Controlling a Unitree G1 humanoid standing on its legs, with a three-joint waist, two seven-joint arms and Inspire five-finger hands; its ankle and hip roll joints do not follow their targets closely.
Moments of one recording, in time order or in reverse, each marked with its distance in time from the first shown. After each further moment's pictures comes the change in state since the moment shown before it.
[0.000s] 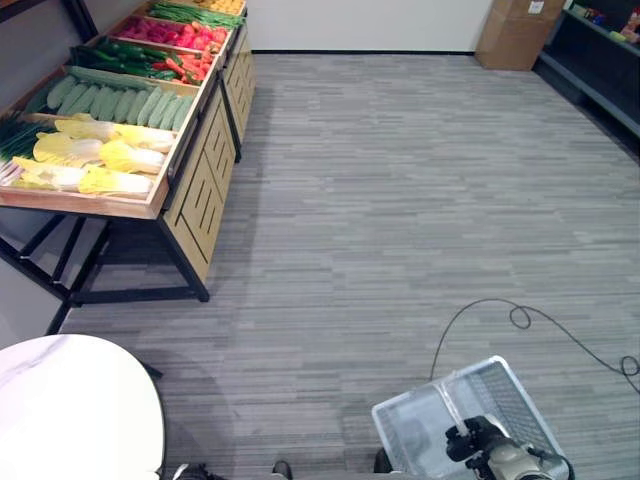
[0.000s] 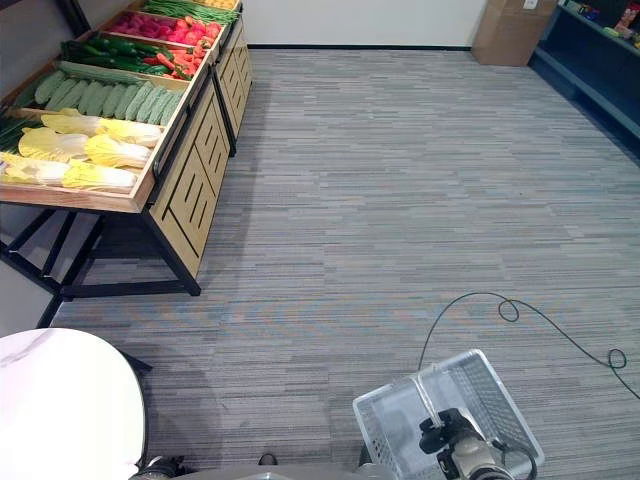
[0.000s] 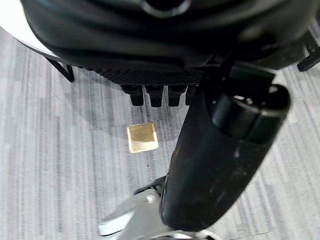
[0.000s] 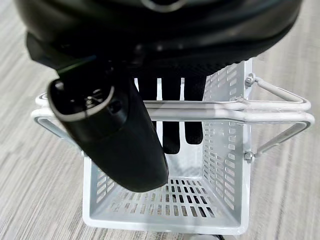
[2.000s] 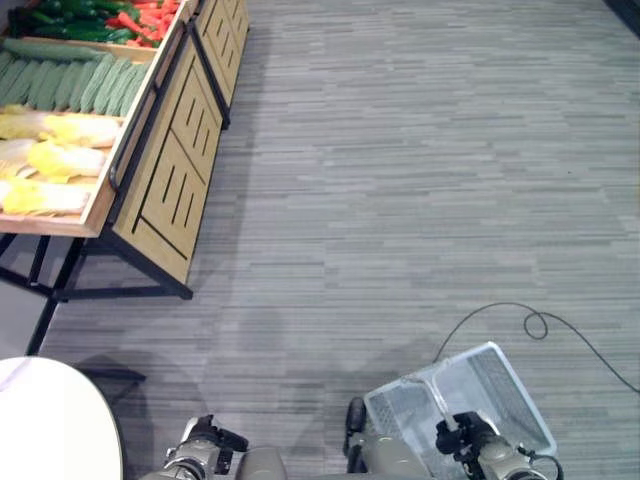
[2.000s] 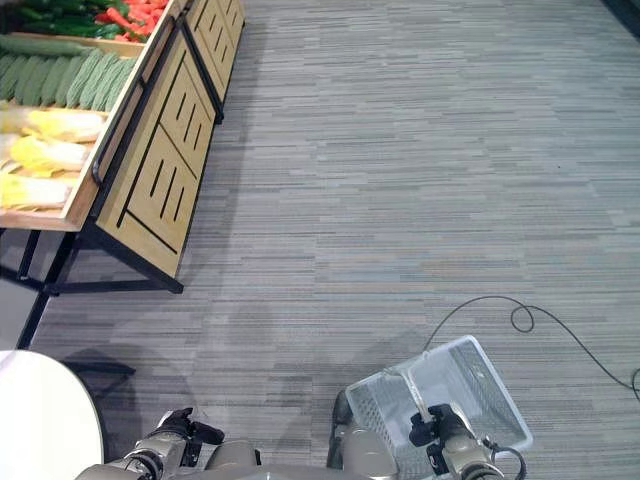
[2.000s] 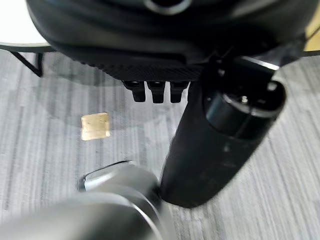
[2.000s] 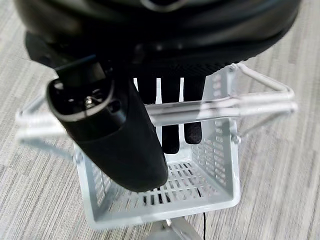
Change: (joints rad) left arm -0.172 -0.018 -0.012 0.005 -0.062 -0.027 0.034; right arm -0.059 0.023 0.081 -0.006 0.077 -0.046 -0.032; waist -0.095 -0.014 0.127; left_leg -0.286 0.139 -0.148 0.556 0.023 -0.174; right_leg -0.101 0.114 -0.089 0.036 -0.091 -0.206
